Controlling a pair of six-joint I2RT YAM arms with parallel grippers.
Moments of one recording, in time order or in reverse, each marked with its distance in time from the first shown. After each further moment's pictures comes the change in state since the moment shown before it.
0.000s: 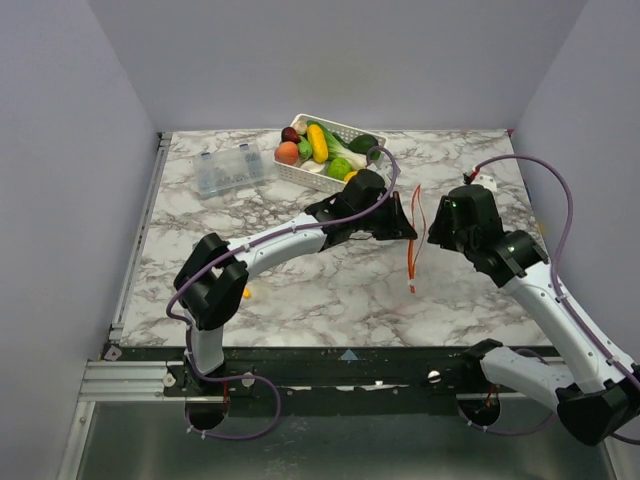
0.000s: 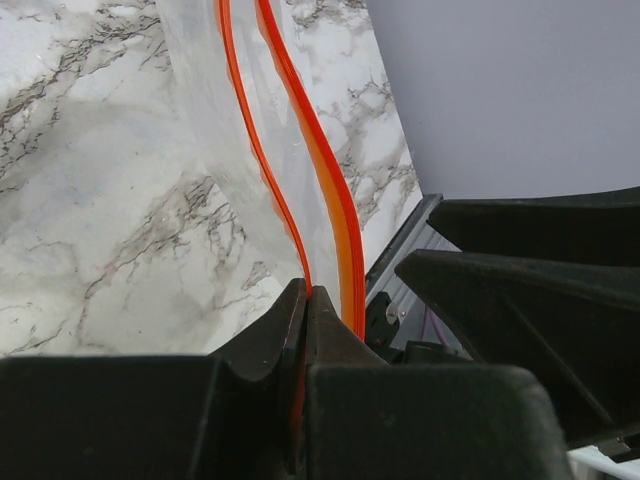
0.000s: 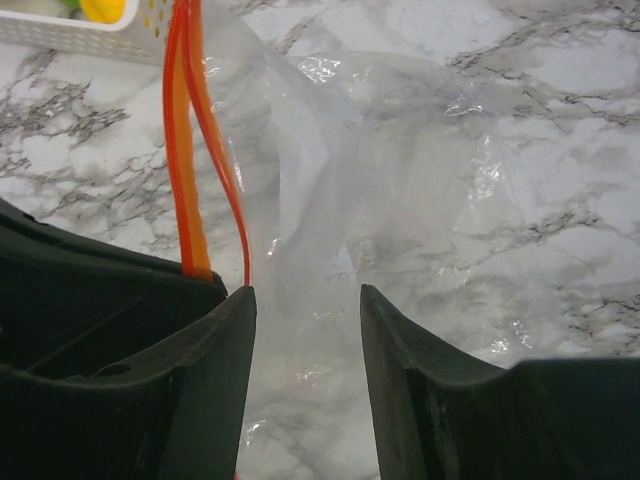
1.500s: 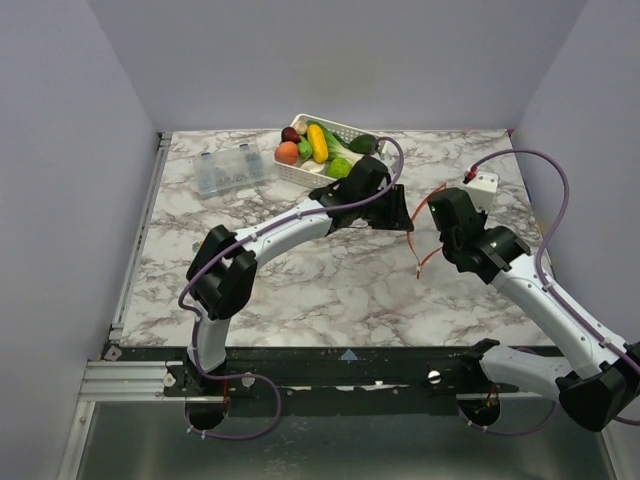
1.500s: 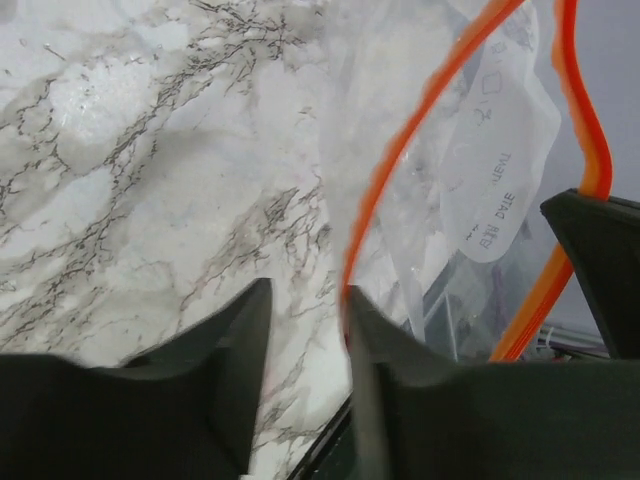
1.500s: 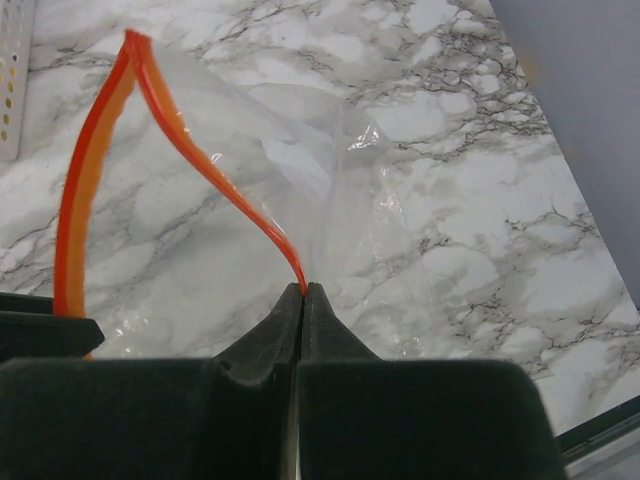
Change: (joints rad) left arm 0.048 0.098 0.174 -0.189 -0.006 0.148; right arm 0.107 0.059 0.018 -0.034 0.425 0.041
